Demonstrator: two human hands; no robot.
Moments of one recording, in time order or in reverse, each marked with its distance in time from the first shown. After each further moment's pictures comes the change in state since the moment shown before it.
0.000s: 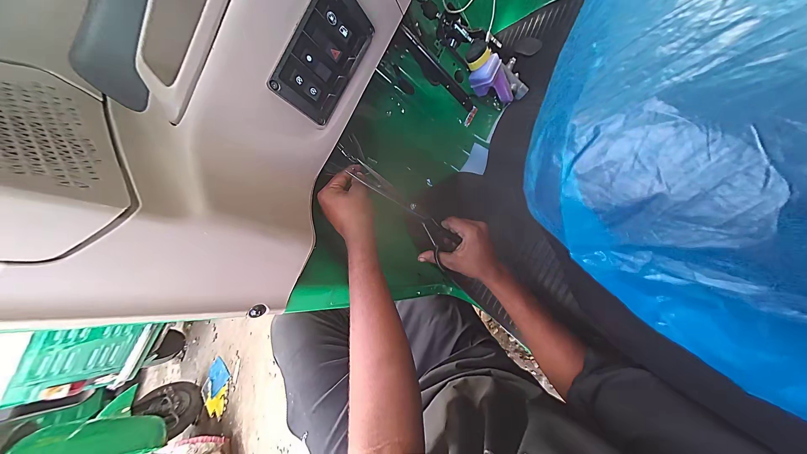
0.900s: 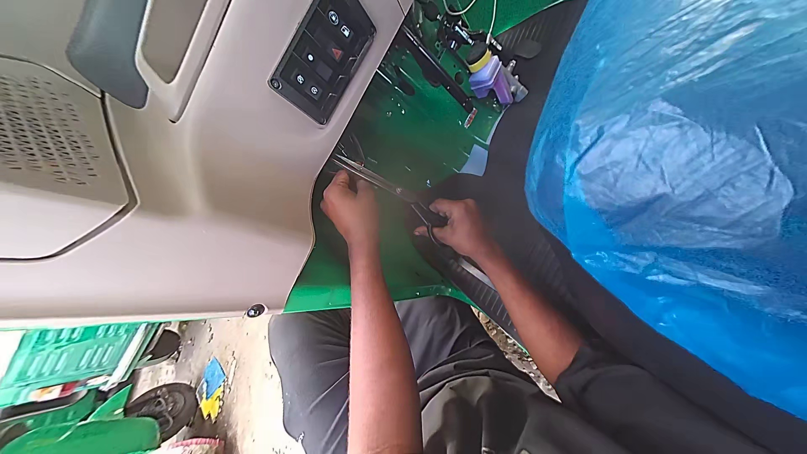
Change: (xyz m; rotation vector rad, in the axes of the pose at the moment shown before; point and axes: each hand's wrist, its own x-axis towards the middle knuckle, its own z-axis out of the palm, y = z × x) left_hand -0.011 0.013 -0.004 0.308 -0.010 0.091; right_hand 0.044 0.000 -0.003 -0.177 -0.127 0.013
